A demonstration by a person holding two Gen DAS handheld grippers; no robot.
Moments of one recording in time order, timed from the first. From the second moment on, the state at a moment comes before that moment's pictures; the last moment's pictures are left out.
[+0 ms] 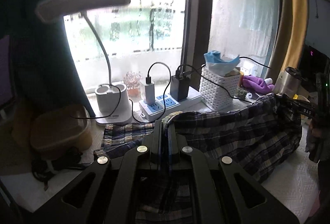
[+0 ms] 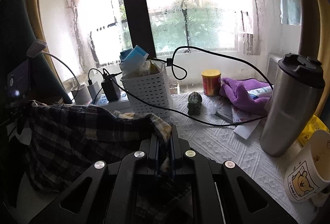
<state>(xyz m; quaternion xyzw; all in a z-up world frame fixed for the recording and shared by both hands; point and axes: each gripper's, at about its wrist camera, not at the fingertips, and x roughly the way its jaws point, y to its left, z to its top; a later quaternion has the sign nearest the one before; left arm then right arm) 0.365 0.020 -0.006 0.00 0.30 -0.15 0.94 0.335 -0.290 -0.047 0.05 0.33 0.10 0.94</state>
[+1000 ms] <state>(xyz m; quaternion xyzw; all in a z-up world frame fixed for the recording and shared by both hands) 0.384 0.103 -0.047 -0.05 0.39 -0.05 0.92 0.396 -0.275 -0.095 0.04 0.40 0.05 0.92</state>
